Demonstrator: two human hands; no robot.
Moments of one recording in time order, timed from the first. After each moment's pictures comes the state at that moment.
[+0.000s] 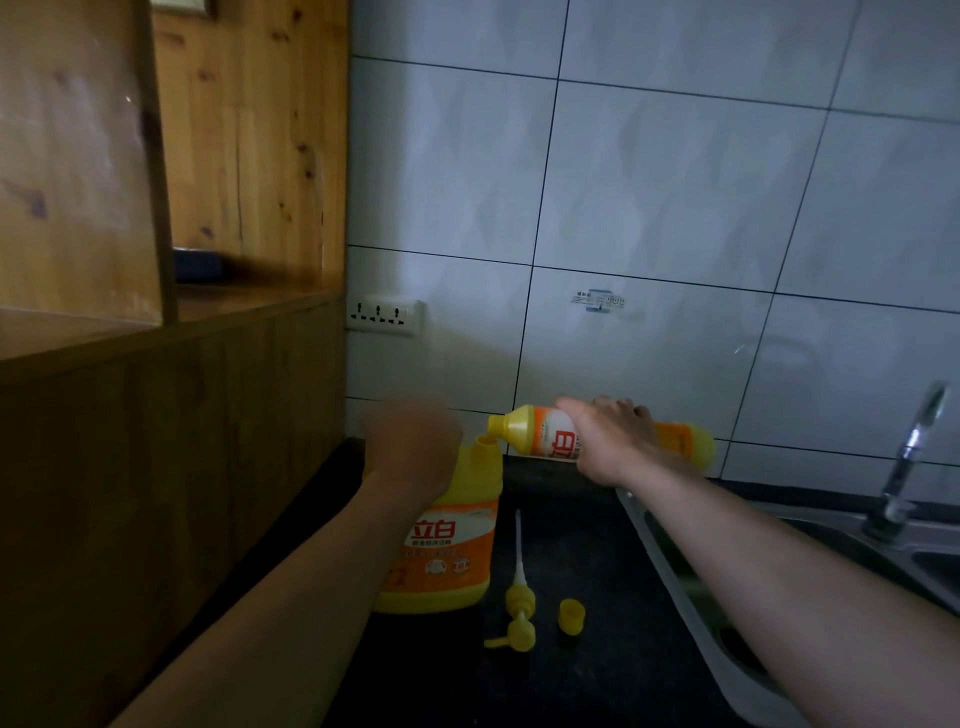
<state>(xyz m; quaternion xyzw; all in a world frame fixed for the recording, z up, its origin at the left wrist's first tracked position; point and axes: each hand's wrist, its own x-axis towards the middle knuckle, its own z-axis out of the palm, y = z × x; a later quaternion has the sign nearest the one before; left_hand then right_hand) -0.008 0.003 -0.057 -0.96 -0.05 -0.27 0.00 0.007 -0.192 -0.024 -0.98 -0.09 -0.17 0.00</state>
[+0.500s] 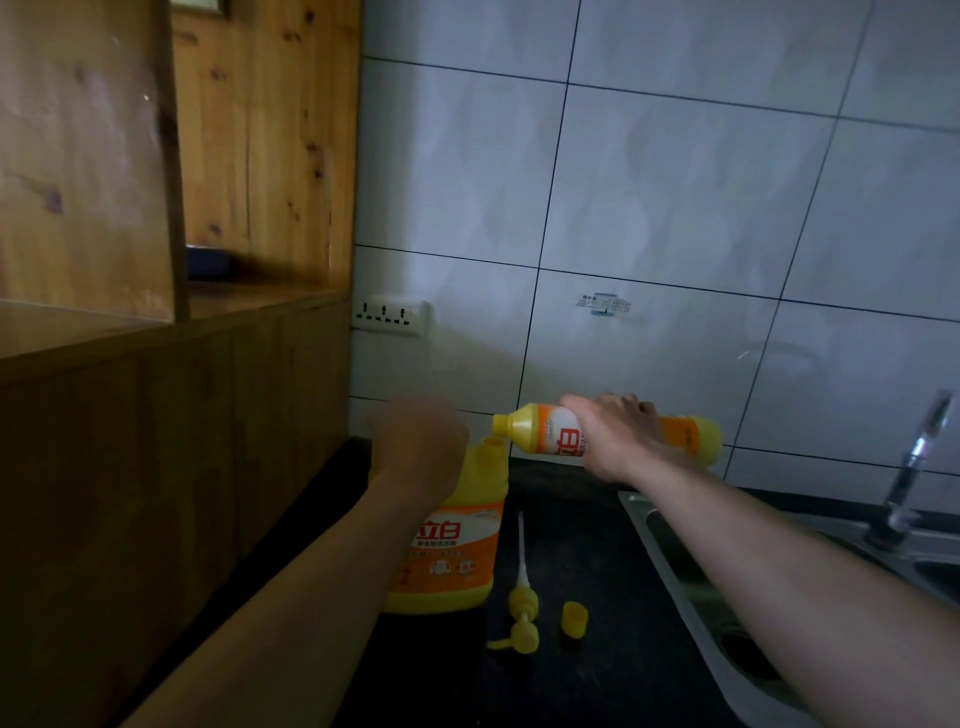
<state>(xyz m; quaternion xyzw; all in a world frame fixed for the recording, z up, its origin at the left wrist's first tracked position) -0.009 0.003 -0.056 -0.96 -0.05 -0.27 0.00 0.006 -0.188 -0.017 -0.98 -0.09 -0.18 -0.03</state>
